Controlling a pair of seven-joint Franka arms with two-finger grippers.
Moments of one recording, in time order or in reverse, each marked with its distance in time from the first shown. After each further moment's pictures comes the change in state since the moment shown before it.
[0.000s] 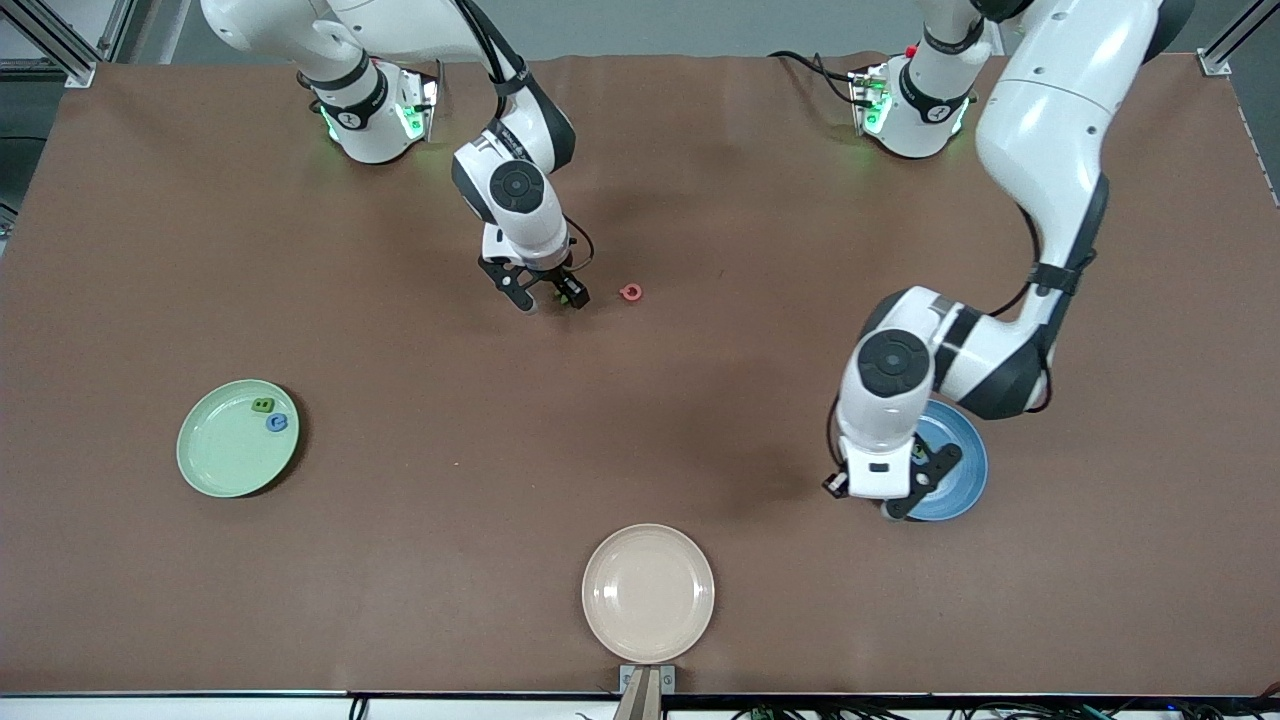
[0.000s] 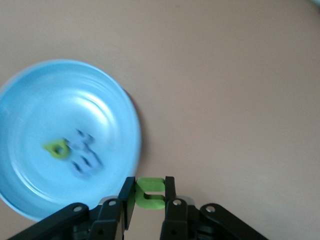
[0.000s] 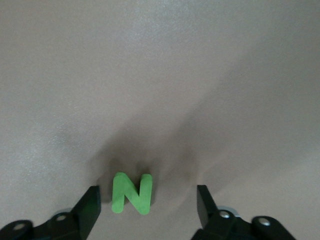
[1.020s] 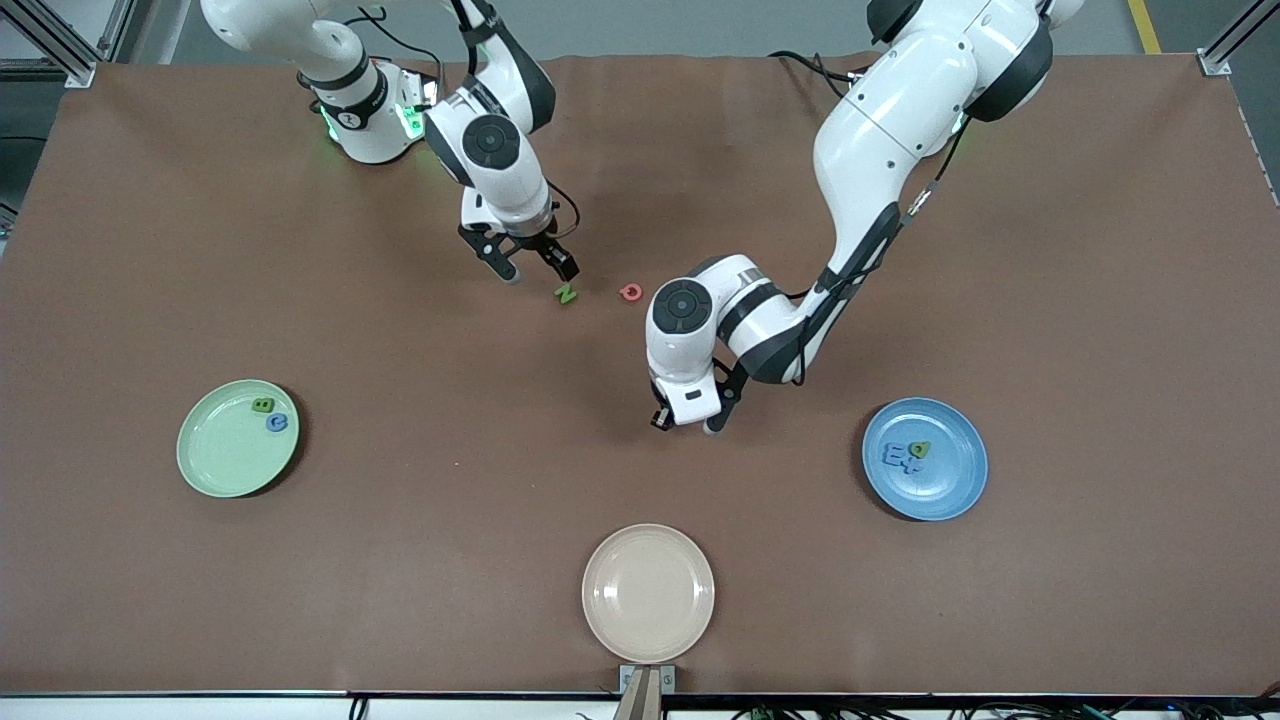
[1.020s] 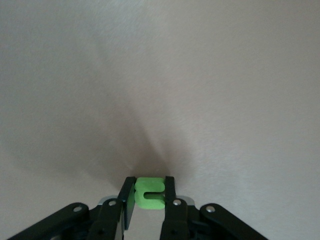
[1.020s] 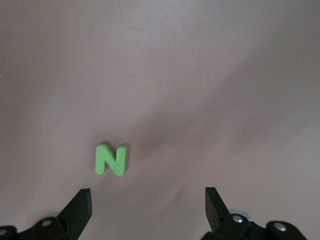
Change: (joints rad) left arm -0.377 0.226 -0.023 0.155 -0.093 0.077 -0.749; right arm 0.000 -0.168 0.008 -0.123 -0.001 -0.034 -0.002
